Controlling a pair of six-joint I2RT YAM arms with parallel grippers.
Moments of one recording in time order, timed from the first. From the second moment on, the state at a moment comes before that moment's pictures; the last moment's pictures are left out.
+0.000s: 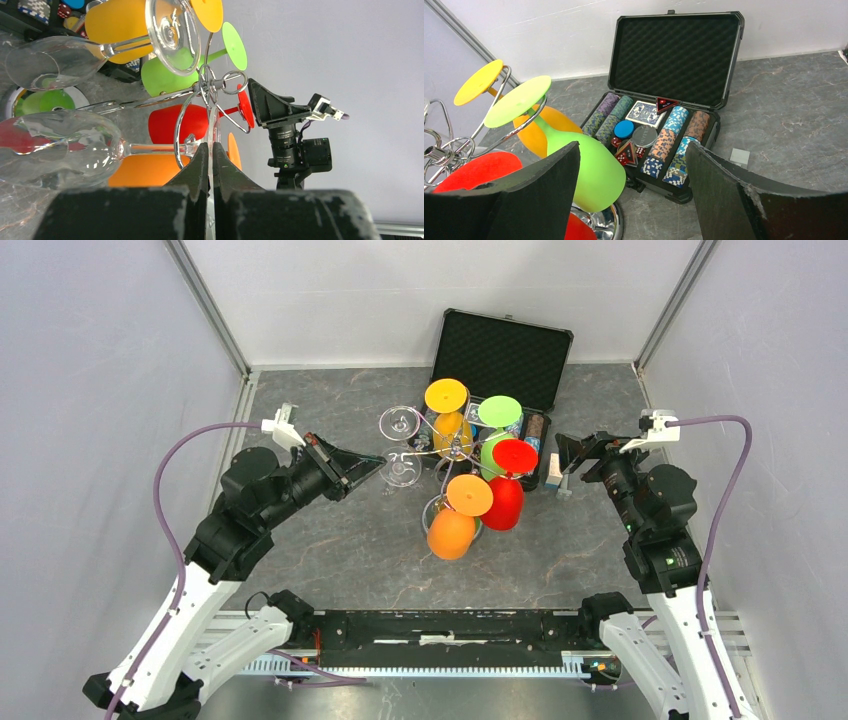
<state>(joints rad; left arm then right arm) -0.57 0.74 1.07 -0.47 0.17 -1.14 0.20 0.61 0.82 -0.21 -0.03 0.31</state>
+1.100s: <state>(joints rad) -0.57 0.85 1.12 -0.46 0.14 -1.07 0.20 0.63 0.82 -0.21 -0.16 0.32</state>
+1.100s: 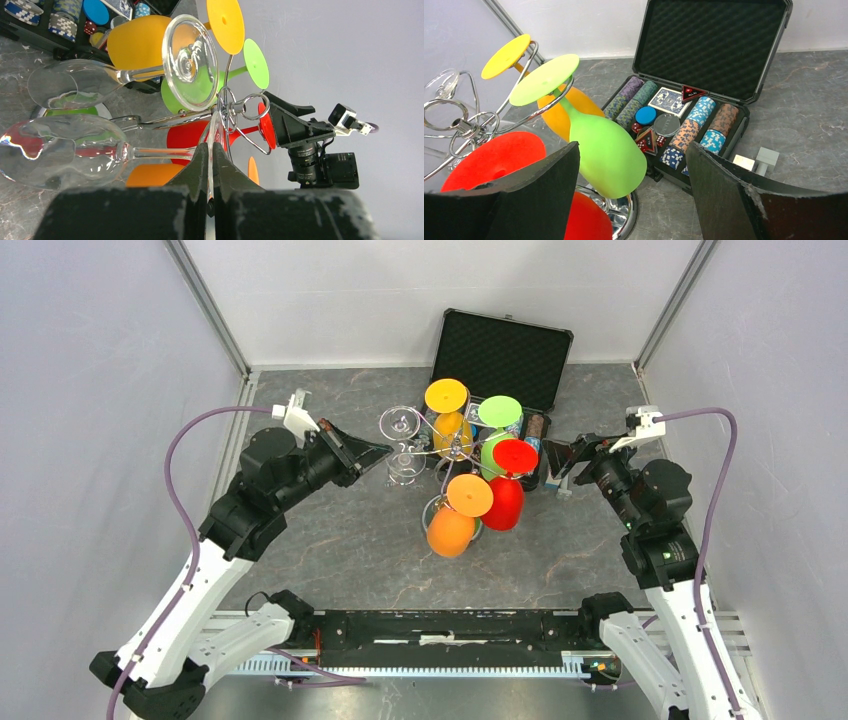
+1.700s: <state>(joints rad) -0.57 0.90 1.14 -0.40 0.30 -1.08 0.20 0.61 0.82 -0.16 -0.30 0.34</state>
